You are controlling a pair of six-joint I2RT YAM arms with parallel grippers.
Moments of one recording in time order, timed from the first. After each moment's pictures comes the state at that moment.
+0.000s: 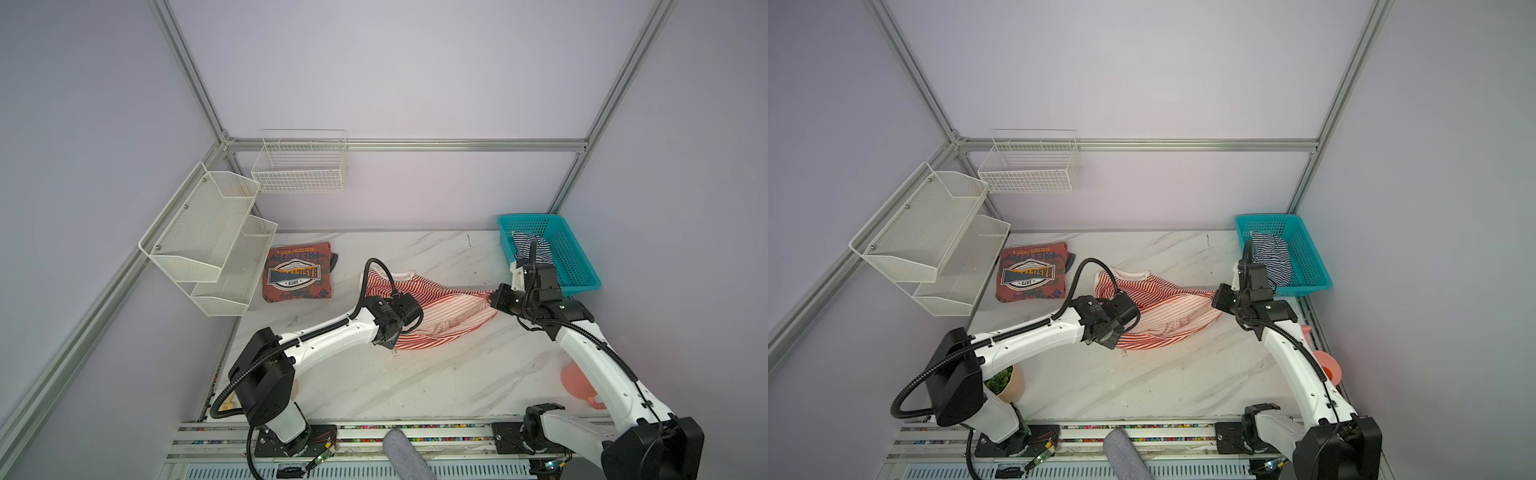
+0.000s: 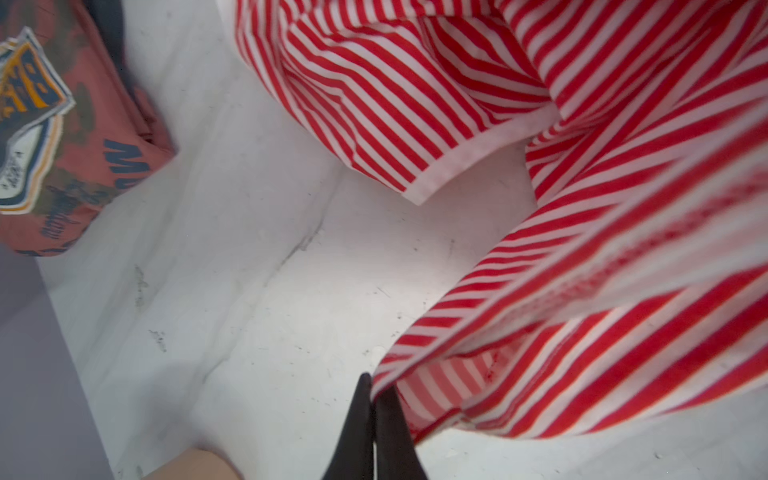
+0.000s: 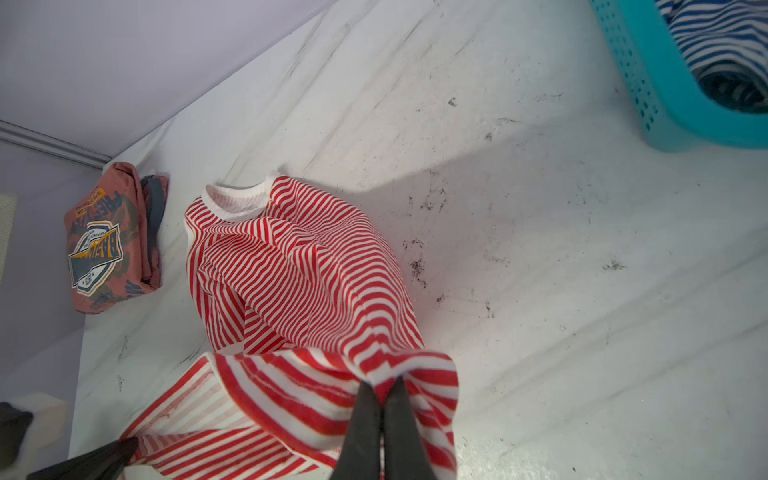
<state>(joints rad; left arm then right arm) -0.88 1.59 1.24 -1.03 -0.49 -0.42 0.16 1.10 0.91 -0.60 -0.20 0.51</state>
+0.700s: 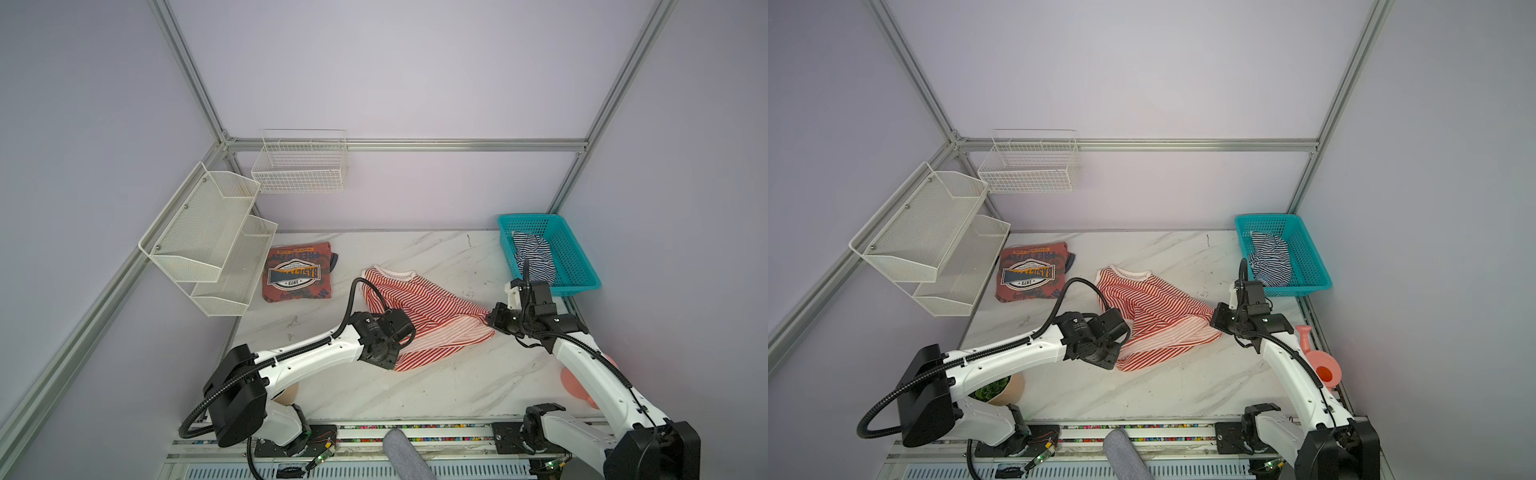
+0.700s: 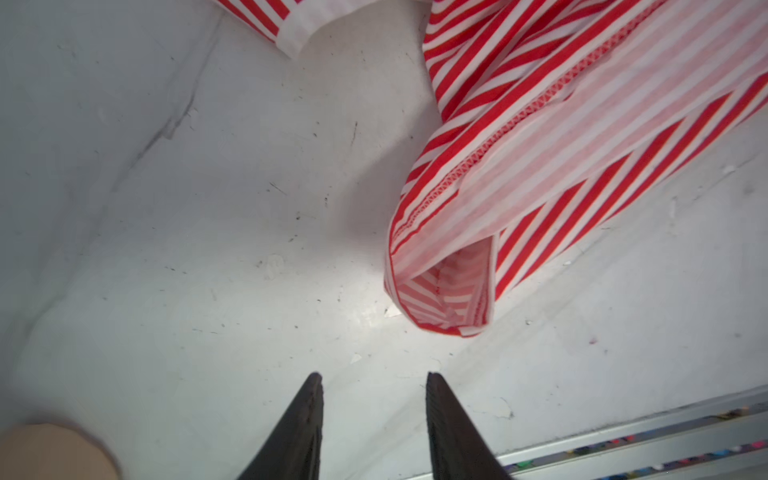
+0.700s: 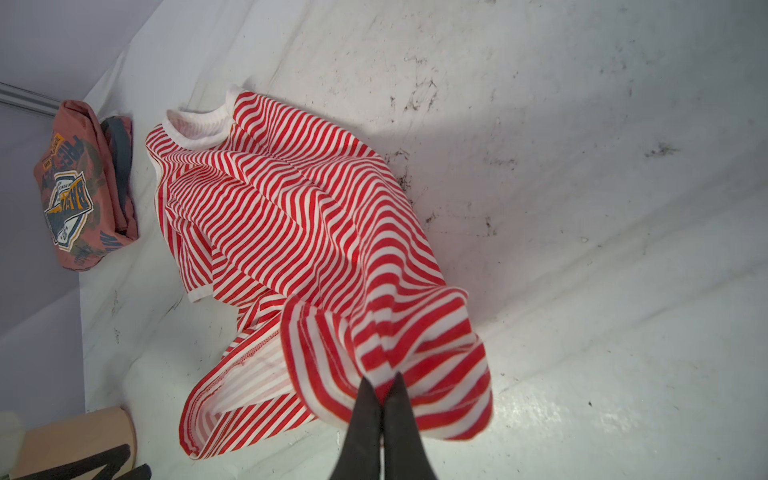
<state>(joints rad) -0.95 1.42 1.05 -0.95 -0.16 -0.66 0.16 1.06 0.77 -0.62 -0.27 0.53</state>
